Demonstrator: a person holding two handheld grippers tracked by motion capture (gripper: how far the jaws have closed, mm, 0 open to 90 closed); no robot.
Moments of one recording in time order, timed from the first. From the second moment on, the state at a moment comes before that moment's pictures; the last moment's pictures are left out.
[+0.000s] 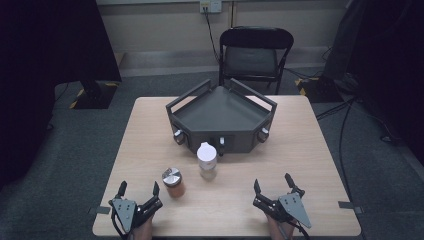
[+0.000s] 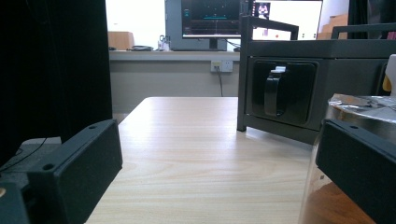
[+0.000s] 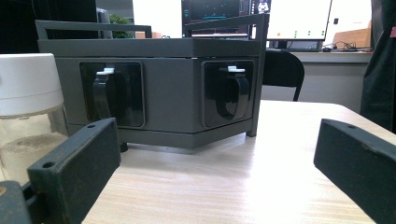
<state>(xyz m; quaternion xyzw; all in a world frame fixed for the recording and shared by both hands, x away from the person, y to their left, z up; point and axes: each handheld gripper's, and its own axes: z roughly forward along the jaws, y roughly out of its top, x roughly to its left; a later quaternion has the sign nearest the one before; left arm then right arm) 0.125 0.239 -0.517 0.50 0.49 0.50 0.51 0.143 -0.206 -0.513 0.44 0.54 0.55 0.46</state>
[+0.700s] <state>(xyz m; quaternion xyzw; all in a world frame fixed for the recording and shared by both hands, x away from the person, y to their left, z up) 0.126 0.237 -0.517 0.49 0.50 0.50 0.51 0.143 -0.206 -0.514 0.44 0.54 0.55 0.46</state>
